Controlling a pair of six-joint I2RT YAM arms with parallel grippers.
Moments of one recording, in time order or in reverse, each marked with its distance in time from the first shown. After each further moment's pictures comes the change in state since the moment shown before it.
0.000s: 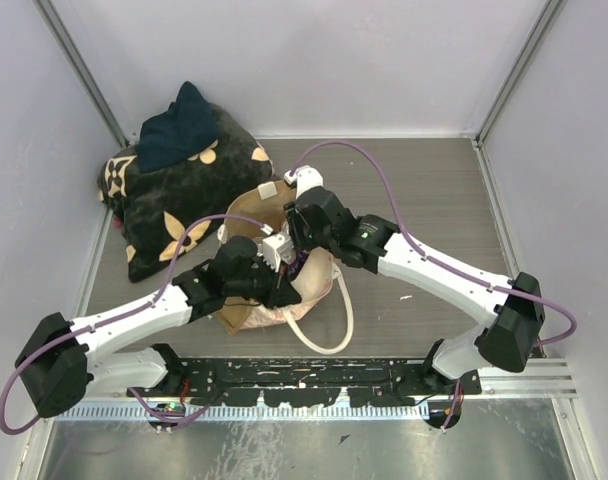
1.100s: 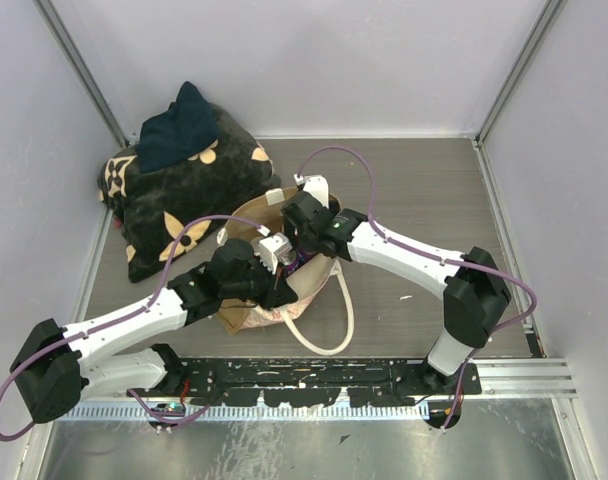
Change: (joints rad) left arm 0.000 -0.053 -0.021 -0.019 -0.050 0.049; right arm -0.067 0.203 0.004 -0.068 0.158 0.233
